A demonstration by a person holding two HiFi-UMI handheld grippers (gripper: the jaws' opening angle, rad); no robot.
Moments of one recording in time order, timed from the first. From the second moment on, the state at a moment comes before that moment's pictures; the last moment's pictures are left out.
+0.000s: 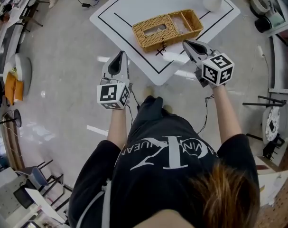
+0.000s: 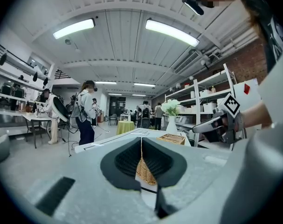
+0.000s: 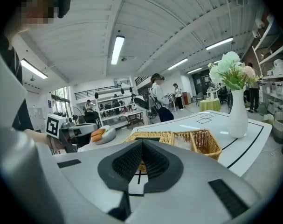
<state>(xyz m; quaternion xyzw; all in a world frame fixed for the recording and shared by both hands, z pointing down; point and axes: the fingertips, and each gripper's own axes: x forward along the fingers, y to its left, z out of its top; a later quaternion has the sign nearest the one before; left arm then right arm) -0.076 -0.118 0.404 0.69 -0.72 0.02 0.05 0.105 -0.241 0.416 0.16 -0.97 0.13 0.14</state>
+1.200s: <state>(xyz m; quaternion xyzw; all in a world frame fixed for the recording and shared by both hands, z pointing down) -0.066 -0.068 0.363 0.66 -0.75 0.01 0.01 0.157 -0.207 0.354 0.23 -0.97 0.04 0.05</state>
